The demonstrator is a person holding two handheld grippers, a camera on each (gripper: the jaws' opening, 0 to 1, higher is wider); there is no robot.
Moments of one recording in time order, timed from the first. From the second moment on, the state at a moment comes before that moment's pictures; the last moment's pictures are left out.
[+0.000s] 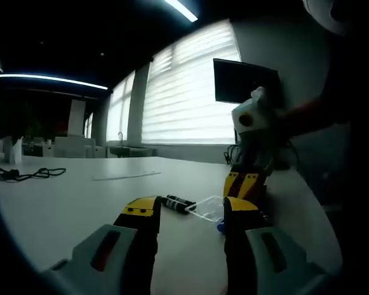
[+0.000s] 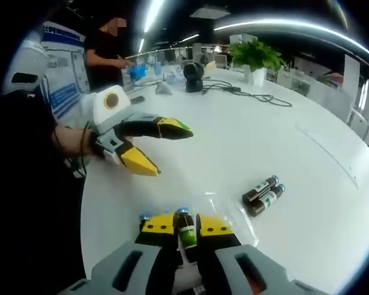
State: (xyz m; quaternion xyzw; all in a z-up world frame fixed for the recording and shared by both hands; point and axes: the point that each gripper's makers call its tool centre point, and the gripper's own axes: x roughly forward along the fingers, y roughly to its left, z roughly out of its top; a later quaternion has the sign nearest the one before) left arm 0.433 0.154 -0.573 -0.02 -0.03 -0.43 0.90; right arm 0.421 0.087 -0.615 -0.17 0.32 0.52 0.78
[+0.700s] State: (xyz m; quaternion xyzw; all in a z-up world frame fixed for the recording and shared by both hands) left arm 0.433 0.156 -0.569 -0.03 -0.04 -0.43 0.90; right arm 0.474 0.072 -0.607 -0.04 0.39 0.39 0.84
